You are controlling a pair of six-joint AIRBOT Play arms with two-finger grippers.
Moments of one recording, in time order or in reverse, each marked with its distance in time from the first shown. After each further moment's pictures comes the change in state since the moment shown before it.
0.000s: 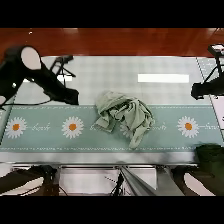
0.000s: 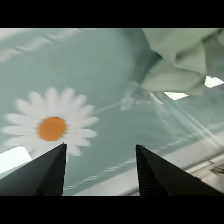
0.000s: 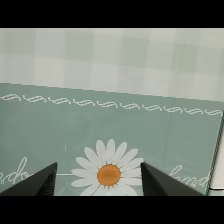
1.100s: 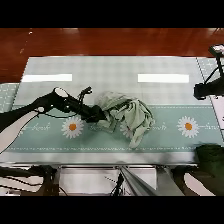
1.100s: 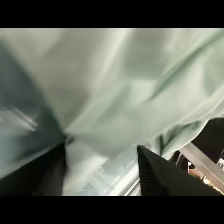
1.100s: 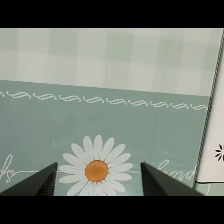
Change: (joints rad) left arm -0.016 -0.317 -0.323 -0.698 0.360 0.344; right arm 0.000 0.000 0.000 -0.046 0.011 0.000
